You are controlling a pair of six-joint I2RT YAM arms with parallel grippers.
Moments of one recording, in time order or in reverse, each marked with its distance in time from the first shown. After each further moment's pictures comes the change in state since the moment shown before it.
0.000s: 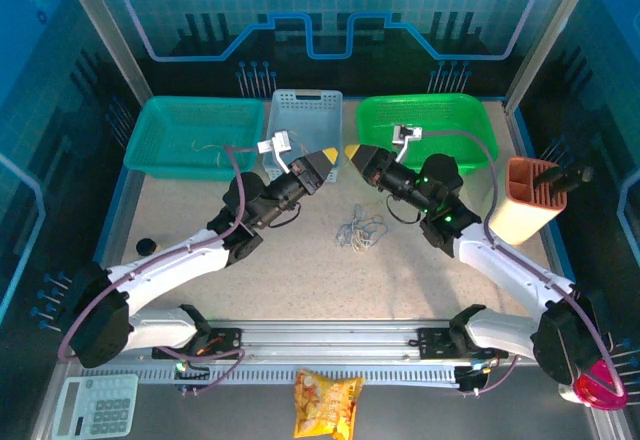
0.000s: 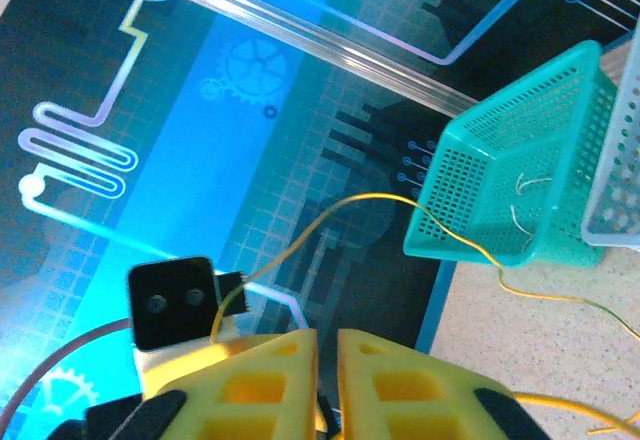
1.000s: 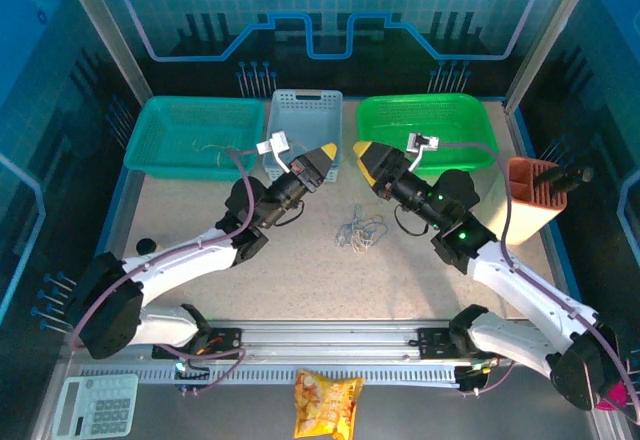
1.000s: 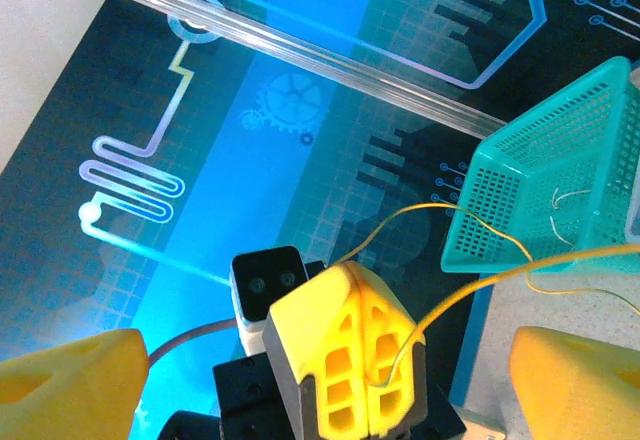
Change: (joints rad) left arm -0.003 0.070 -0.031 0.203 -0.042 0.000; right arm 0.053 -0.146 -0.052 -0.036 0.118 0.080
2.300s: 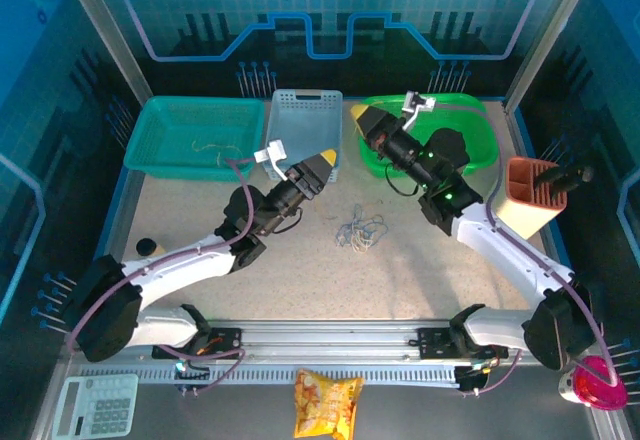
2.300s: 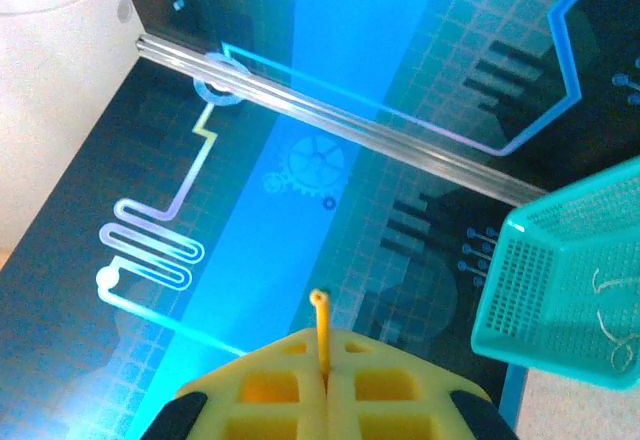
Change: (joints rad) left arm -0.017 -0.037 -0.069 0.012 -0.038 -0.006; right arm -0.096 0.241 0.277 0.037 -0.026 0.013
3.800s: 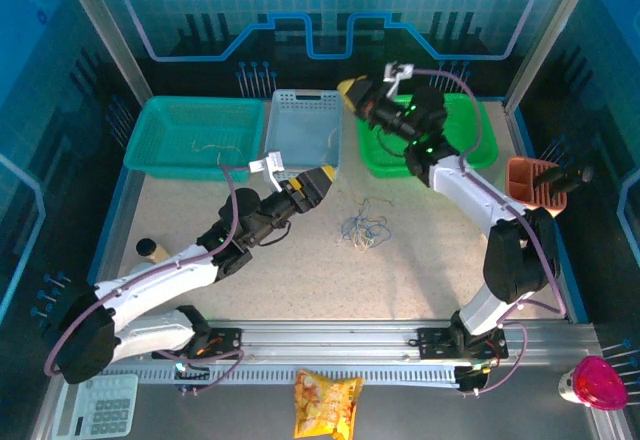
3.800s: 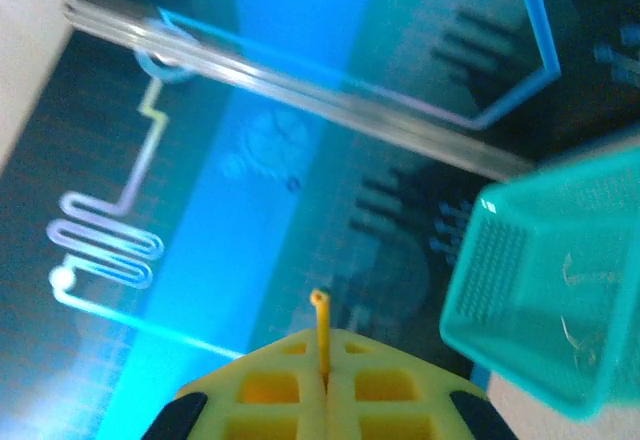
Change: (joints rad) left arm 0.000 -0.155 -0.035 -0.346 0.005 0.043; right arm -0.092 0.376 0.241 0.038 -0.266 0.021
